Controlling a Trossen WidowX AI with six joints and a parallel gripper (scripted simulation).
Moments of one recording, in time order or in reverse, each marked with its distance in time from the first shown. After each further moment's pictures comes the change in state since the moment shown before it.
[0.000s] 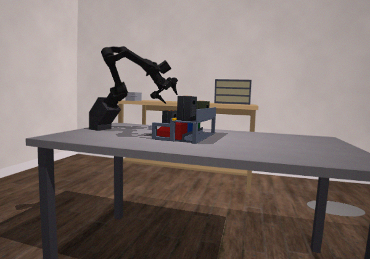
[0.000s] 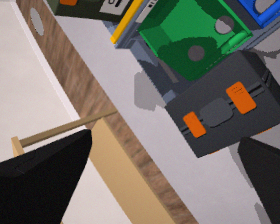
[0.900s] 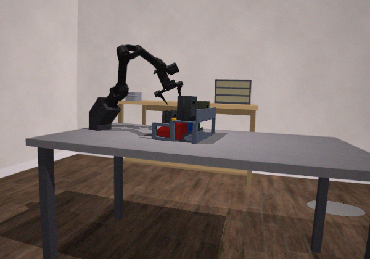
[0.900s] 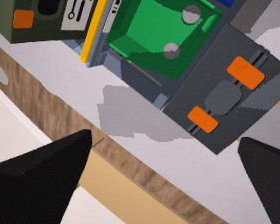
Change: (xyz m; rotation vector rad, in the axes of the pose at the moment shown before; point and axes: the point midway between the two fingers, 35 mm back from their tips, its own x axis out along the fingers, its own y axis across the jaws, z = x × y) arm 0.024 0.015 -0.010 0.248 -0.103 -0.198
